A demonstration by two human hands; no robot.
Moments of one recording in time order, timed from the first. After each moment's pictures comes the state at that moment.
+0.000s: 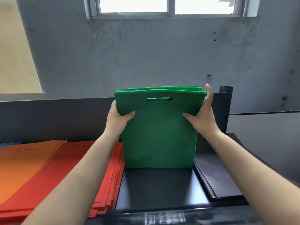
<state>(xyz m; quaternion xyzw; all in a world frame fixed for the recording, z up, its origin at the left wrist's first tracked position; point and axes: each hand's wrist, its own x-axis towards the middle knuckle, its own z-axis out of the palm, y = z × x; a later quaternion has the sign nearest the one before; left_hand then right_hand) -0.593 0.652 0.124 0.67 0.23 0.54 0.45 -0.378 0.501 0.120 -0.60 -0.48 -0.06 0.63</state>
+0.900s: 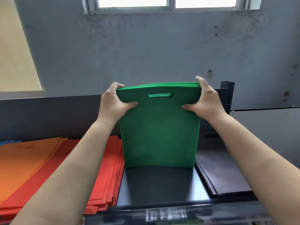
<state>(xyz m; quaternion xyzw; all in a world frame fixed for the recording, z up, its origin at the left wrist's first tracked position) -0.602 0.652 0.163 0.77 0.27 0.55 0.17 -0.374 0.494 0.161 -0.71 -0.49 -0.17 0.47</state>
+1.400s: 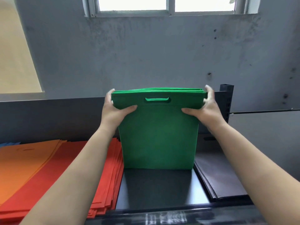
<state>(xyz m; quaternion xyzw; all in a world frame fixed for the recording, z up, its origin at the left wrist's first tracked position) -0.598 0.656 0.142 0.68 0.25 0.55 0.40 -0.375 0.492 0.141 -0.62 -0.42 0.04 0.66</state>
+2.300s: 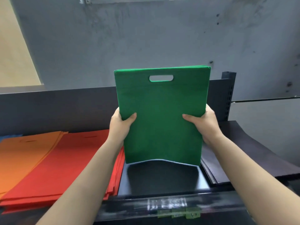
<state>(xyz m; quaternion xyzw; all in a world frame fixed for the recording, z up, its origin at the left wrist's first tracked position) -0.595 0.632 0.080 0.65 0.26 0.53 0.48 -0.390 0.488 0.077 -0.57 -0.37 0.13 0.72</state>
